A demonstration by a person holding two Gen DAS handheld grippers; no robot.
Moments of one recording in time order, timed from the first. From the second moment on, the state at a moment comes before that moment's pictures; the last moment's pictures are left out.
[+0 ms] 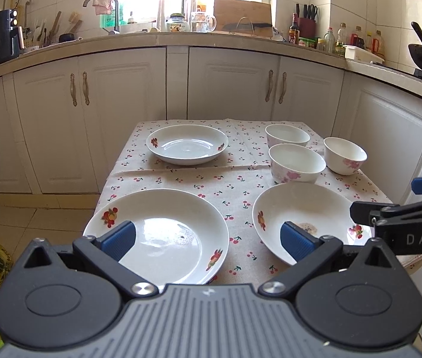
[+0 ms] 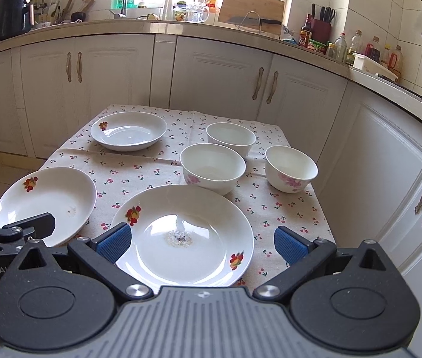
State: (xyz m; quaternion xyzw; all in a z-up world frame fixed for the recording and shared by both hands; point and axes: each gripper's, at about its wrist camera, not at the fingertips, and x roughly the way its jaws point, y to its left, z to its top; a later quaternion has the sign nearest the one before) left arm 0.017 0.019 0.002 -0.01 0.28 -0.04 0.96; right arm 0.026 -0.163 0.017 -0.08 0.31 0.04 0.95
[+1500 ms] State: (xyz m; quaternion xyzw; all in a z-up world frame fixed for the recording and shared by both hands) left arm 0.058 0.134 -0.091 0.06 0.37 -0.19 0.91; right arm 0.162 -0.045 -0.038 -0.11 0.39 0.35 0.84
